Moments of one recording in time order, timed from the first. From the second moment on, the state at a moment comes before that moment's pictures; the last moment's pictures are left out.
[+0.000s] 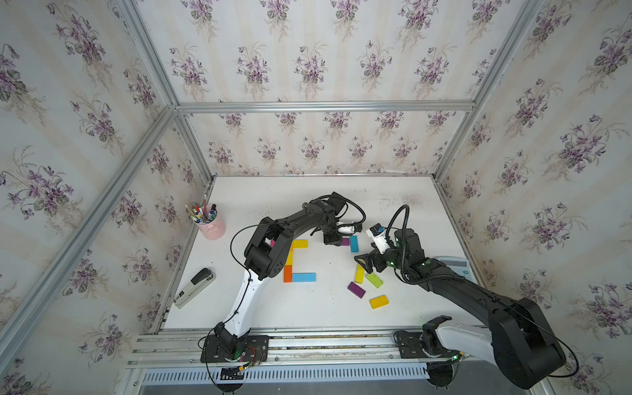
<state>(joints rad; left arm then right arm) -0.63 2.32 1.86 -0.85 0.26 0.89 0.41 1.19 0.50 0.00 -0.40 -0.06</state>
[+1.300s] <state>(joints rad) -0.63 2.33 1.88 -0.85 0.26 0.89 0.41 1.21 0.51 -0.02 -0.41 -0.06</state>
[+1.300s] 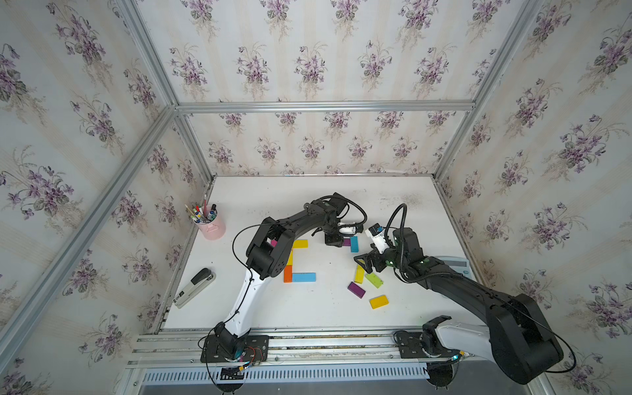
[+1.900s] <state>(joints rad) -0.63 2.31 1.85 -0.82 0.27 0.87 0.41 1.22 0.52 -0.03 -0.41 -0.06</state>
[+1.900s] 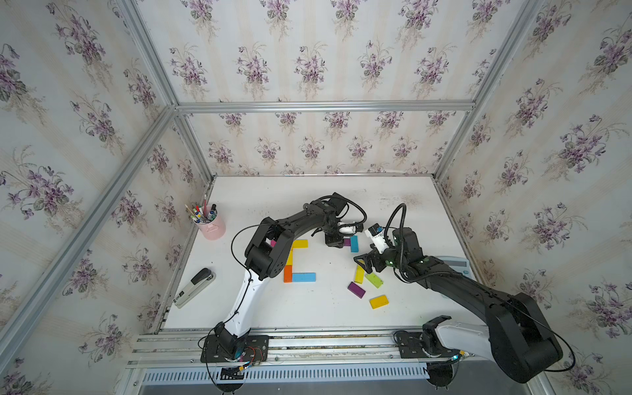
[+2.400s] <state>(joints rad) -0.63 2.04 1.66 -0.79 0.30 0.83 0.41 1.18 0.52 -0.05 -0.39 -0.05</state>
